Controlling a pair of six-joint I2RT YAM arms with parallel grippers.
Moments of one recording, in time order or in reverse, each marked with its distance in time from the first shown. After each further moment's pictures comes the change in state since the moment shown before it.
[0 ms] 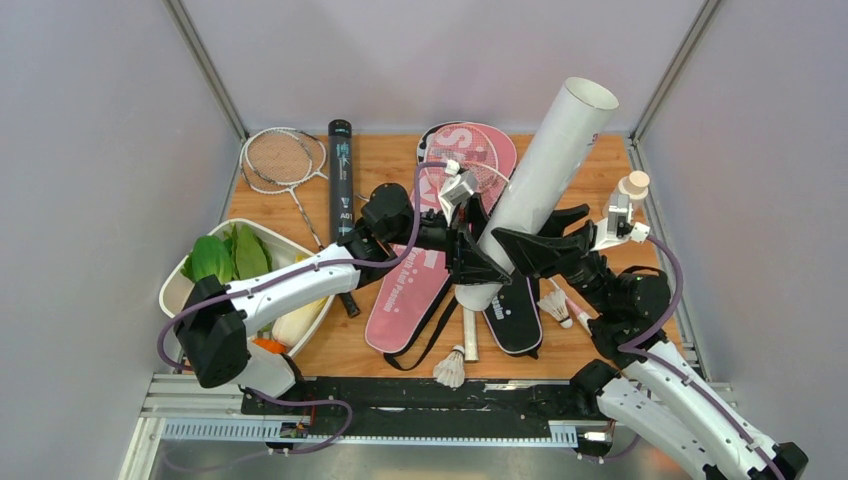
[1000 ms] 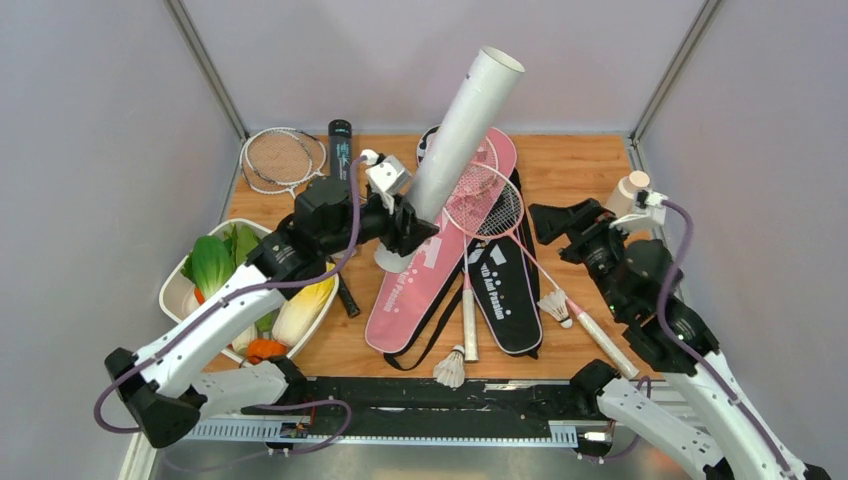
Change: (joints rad) left arm 0.163 -0.344 0.033 -0.803 -0.598 0.483; right arm 0.002 -0.035 0.347 -0.978 0.610 0.167
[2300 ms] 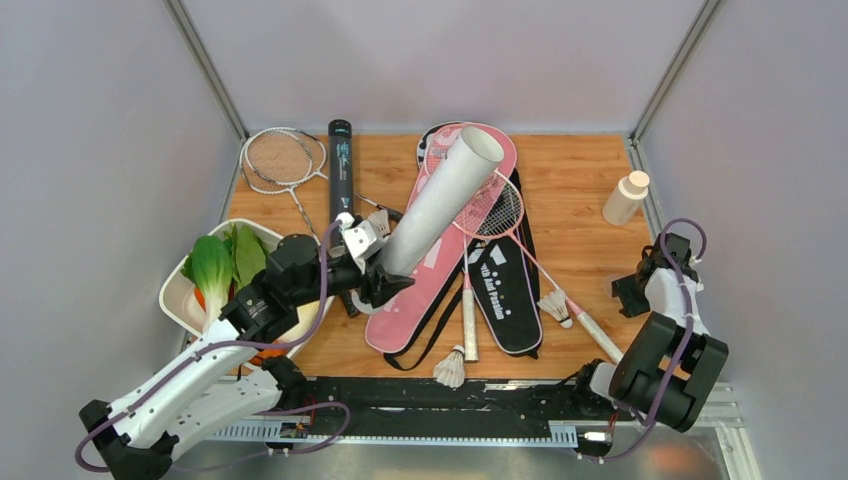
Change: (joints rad) left arm -0.010 -0.372 -0.377 0.016 0.050 0.112; right arm -1.133 0.653 -0.267 -0.266 -0.221 0.029
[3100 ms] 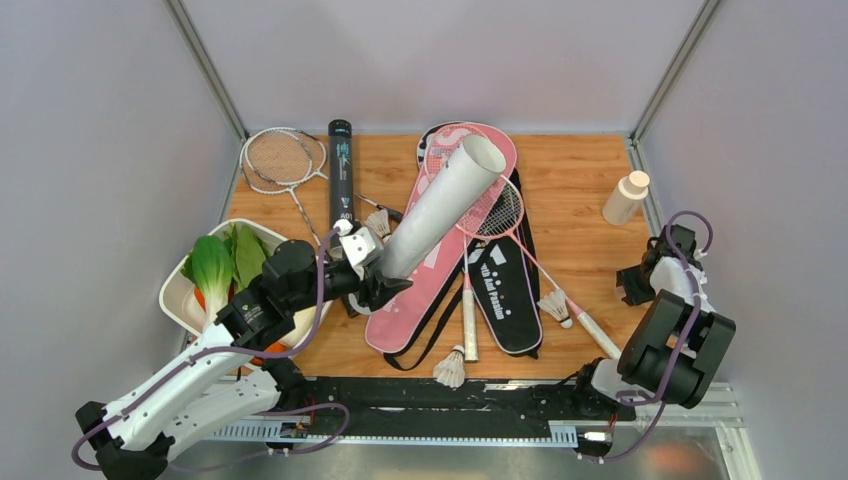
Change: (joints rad) left arm -0.046 -0.040 -0.004 -0.019 -0.057 0.047; right arm -0.022 0.151 0.061 0.090 -0.032 0.042
